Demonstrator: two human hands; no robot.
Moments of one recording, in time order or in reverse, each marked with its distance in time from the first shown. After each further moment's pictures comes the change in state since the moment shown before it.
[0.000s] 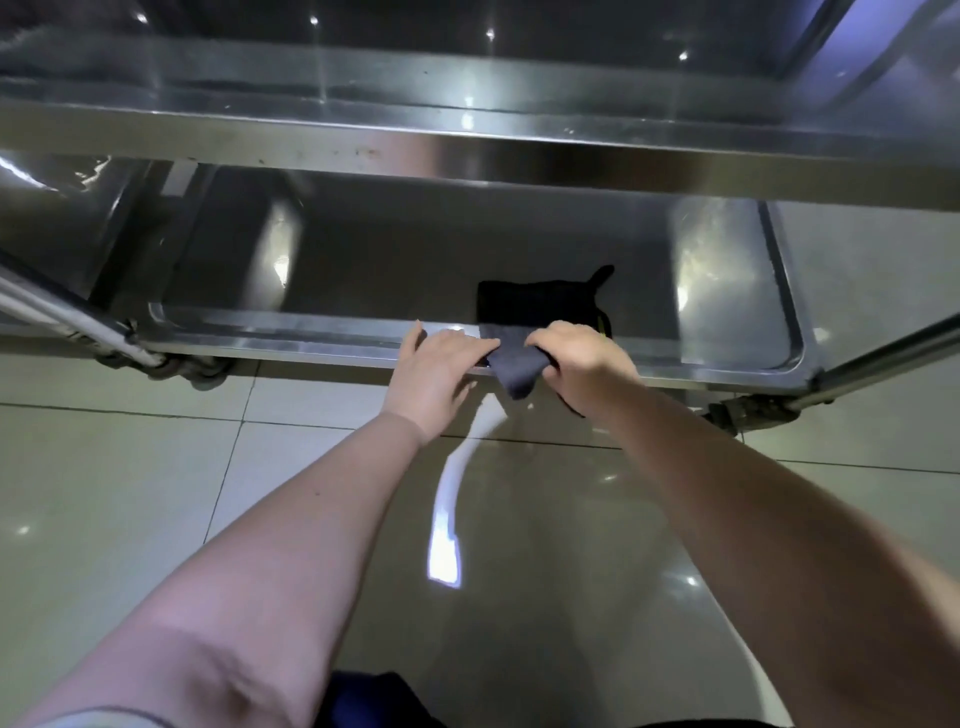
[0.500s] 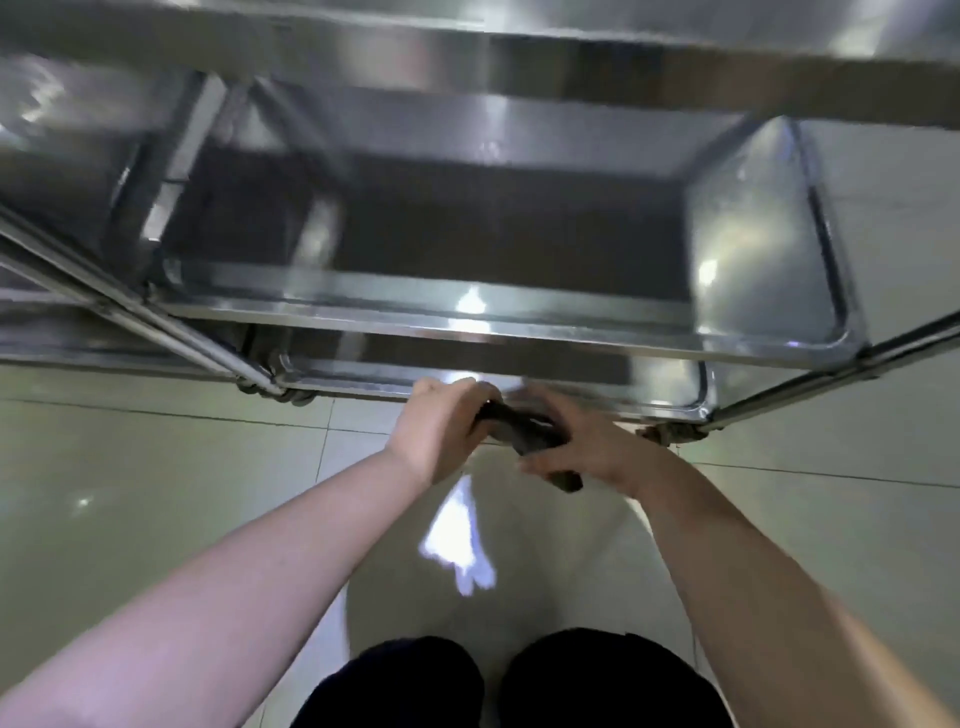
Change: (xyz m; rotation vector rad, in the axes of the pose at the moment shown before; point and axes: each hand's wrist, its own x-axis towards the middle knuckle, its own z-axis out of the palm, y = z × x) left_hand -0.029 0.095 -0.275 -0.132 -0.197 -0.106; right_hand -0.080 -0.146 -0.228 0.844 -0.528 0.433
